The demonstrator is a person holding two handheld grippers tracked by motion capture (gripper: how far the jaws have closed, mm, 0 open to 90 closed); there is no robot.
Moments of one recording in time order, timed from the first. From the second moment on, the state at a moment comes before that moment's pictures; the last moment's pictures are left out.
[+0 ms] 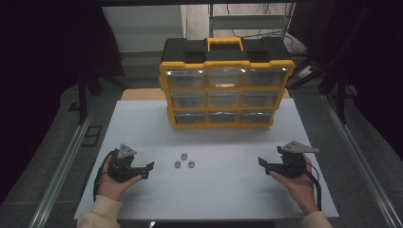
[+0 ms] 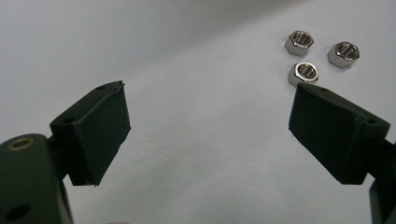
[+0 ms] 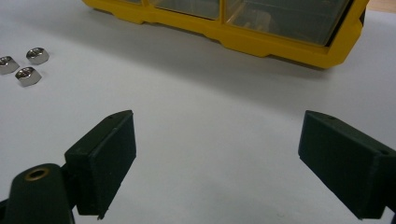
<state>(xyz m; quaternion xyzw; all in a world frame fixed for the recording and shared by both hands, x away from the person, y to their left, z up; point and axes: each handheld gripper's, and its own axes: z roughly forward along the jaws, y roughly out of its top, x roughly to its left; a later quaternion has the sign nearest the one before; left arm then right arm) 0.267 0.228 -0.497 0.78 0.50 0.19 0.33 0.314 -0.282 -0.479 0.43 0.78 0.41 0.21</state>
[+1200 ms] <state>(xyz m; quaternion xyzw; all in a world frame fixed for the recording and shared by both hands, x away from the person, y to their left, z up) 0.267 0.229 -0.496 0.78 0.50 0.19 0.33 0.335 -0.272 -0.481 0.43 0.78 0.40 0.23</state>
